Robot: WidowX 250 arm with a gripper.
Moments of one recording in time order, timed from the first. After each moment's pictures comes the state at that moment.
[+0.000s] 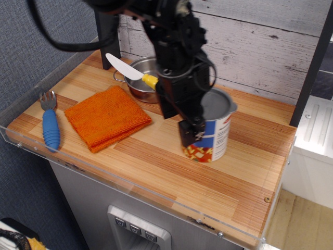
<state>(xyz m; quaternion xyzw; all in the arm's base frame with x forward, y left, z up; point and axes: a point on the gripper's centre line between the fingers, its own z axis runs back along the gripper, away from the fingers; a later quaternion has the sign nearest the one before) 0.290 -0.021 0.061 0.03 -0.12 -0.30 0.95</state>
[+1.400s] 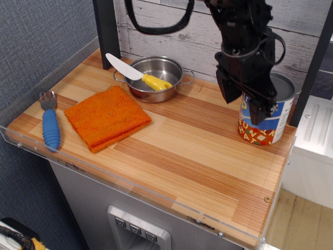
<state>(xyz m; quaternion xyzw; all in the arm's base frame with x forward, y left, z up) 0.348 -0.078 0.073 -0.03 -0.18 -0.26 0.95</state>
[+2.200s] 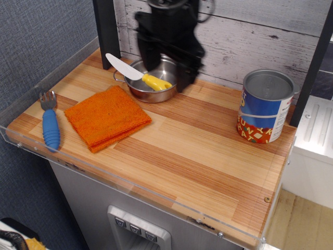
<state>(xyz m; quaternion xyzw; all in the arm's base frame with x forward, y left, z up) 0.297 0.023 0.122 0.06 -0.10 -0.10 0.99</state>
